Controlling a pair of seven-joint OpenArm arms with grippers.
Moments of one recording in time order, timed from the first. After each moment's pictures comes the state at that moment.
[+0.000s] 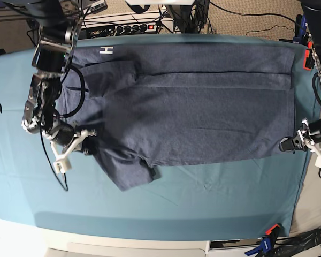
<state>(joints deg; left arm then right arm) -32.2 -35.2 -4.5 22.8 -78.1 -43.1 67.8 16.2 16.6 16.8 73.5 30.6 39.8 -54.5</state>
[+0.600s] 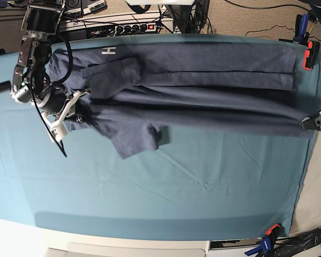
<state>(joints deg) -27.1 -44.6 -4.5 23.0 -82.9 -43.1 77.1 -2.9 22.9 18.0 94.3 38.9 39.8 -59.2</state>
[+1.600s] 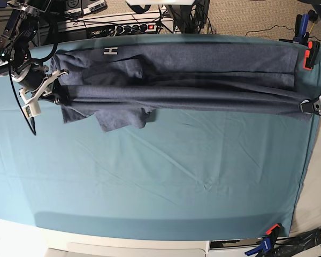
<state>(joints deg) -21.7 -45.0 -4.5 25.4 -83.6 -43.3 81.5 -14.1 22.8 33.8 102.7 46.5 40.3 -65.3</state>
